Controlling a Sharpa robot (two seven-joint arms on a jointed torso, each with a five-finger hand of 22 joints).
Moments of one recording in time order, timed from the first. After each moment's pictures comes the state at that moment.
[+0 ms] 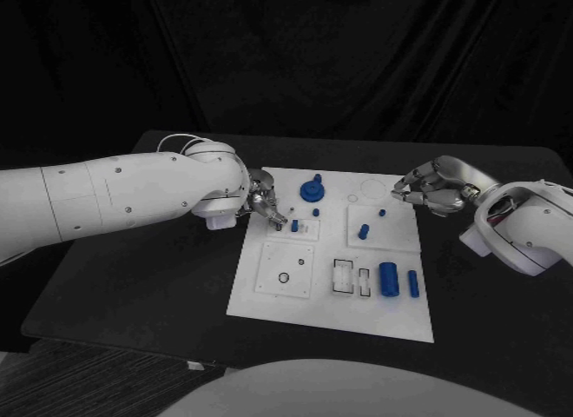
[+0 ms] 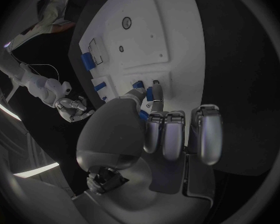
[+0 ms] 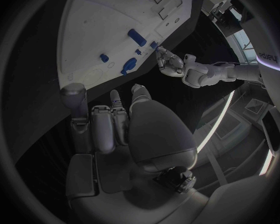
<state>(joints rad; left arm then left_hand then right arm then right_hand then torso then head) 1.36 -0.74 -0.21 1.48 -0.98 0.12 -0.58 1.28 -0.04 0.18 0.27 0.44 1.07 0.03 0.19 1.04 1.45 -0.04 1.57 1.32 1.46 -0.08 1.56 1.31 0.07 1.47 0.02 1.44 1.29 1.30 -0.93 -0.21 1.57 -1.07 -0.38 -0.05 1.41 0.10 -0.21 0.29 0.56 0.86 0.14 0.21 0.14 1.38 0.07 1.48 1.36 1.46 0.00 1.41 1.30 0.10 1.31 0.10 0.86 1.29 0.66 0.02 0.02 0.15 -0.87</state>
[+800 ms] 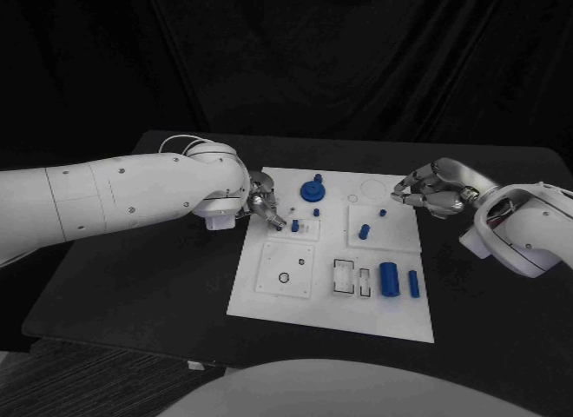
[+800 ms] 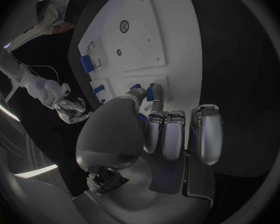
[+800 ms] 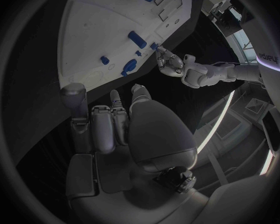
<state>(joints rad) 1.35 -0.74 -0.21 1.46 -0.98 0.15 -0.58 1.27 -0.05 0.21 0.26 0.42 1.07 0.03 0.19 1.04 1.45 -0.04 1.57 1.32 1.46 -0.08 1.56 1.31 0.07 1.47 0.02 1.44 1.29 1.29 -0.93 -0.21 1.57 -1.07 -0.38 -0.05 1.41 0.10 -0.21 0.29 0.56 0.86 0.14 0.21 0.14 1.38 0.07 1.48 1.36 1.46 0.00 1.41 1.30 0.10 1.31 0.10 0.86 1.29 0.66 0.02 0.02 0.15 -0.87</state>
